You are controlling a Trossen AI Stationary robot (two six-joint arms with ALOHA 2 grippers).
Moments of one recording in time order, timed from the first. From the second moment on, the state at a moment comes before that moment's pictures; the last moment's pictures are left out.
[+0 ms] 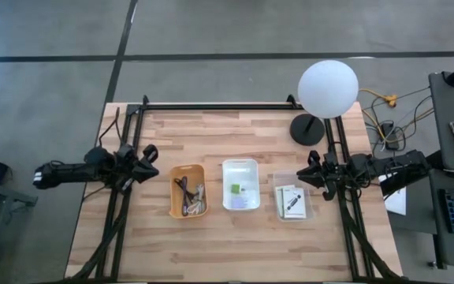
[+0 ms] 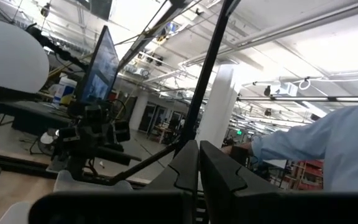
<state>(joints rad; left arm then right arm) 0.05 0.05 0.00 0.44 0.31 -0.49 0.21 0.00 0.01 0.06 0.10 0.46</state>
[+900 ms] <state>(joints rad) 0.04 0.03 0.00 0.24 0.31 -0.49 0.21 0.04 0.01 0.06 0.11 0.46</state>
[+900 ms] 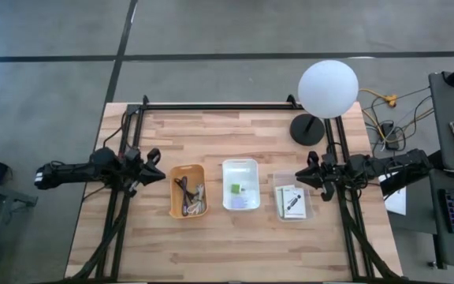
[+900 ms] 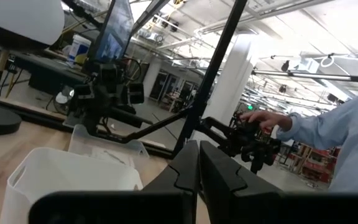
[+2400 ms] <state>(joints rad) 0.05 0.08 0.00 0.25 0.31 -0.49 0.21 0.04 0.01 0.06 0.11 0.46</state>
